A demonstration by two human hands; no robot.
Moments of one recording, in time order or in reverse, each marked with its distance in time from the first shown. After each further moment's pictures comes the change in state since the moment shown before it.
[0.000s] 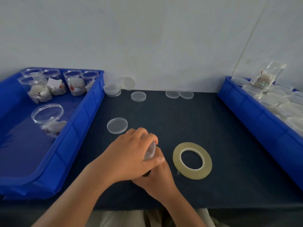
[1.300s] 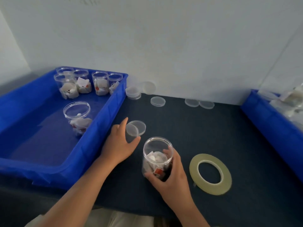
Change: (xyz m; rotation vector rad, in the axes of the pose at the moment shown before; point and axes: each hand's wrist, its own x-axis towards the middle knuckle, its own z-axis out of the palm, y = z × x) left_hand 0.010 -0.117 0.058 -0.404 0.342 -0.603; right_hand -0.003 -0.003 -0.002 0.054 0.049 -0.003
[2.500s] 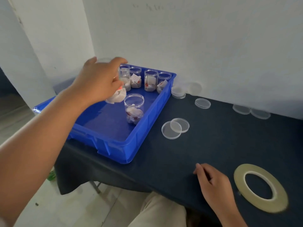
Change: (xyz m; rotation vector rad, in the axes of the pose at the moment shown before) left_hand -0.015 -0.012 -0.268 0.625 0.378 0.284; right_hand -0.002 0.004 0.002 -0.193 -0.128 0.011
